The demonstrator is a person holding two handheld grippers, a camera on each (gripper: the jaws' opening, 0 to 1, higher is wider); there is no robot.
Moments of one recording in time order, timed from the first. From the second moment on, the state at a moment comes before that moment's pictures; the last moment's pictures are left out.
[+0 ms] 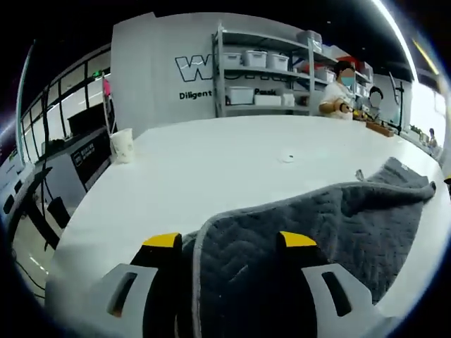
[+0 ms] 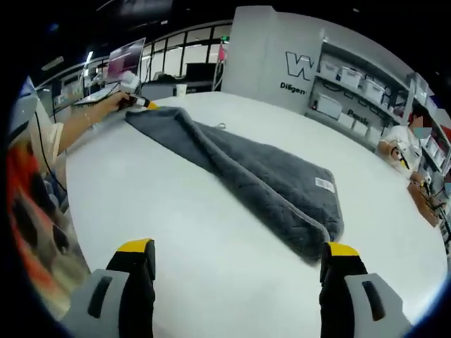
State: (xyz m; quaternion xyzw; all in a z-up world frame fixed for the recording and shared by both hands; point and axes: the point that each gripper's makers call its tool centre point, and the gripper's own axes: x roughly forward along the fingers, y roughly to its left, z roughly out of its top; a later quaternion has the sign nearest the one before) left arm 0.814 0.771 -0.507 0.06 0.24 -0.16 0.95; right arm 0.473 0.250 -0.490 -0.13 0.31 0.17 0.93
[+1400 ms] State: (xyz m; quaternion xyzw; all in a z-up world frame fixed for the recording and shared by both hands) left arm 0.694 0.700 -0.486 0.14 0.14 -0.41 0.89; right arm 0.474 0.260 -0.489 -0.14 0.31 0.19 0.92
